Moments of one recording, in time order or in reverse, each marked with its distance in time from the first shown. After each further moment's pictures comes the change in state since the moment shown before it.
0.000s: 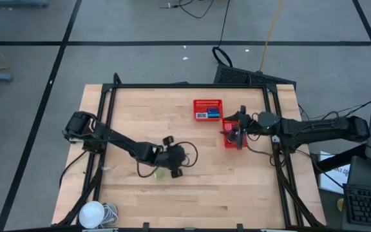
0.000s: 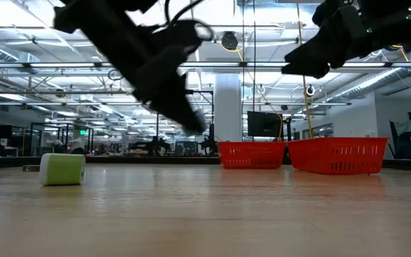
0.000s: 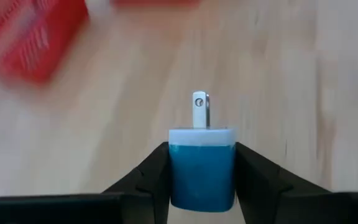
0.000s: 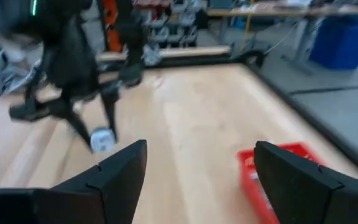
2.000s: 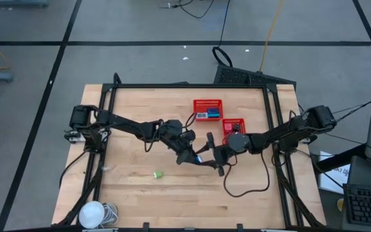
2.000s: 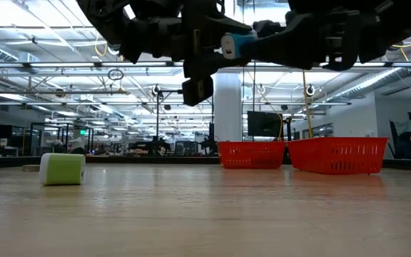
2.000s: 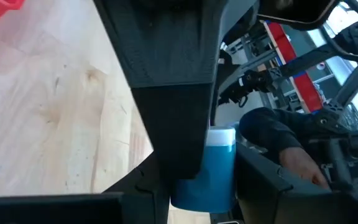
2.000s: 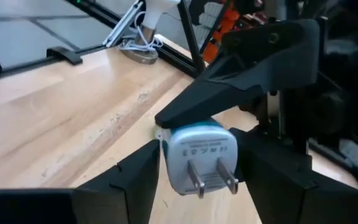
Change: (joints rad) left arm 0.267 -0.003 0.002 0.496 1.017 -0.439; right arm 0.266 0.688 0.196 0.530 -0.134 -0.491
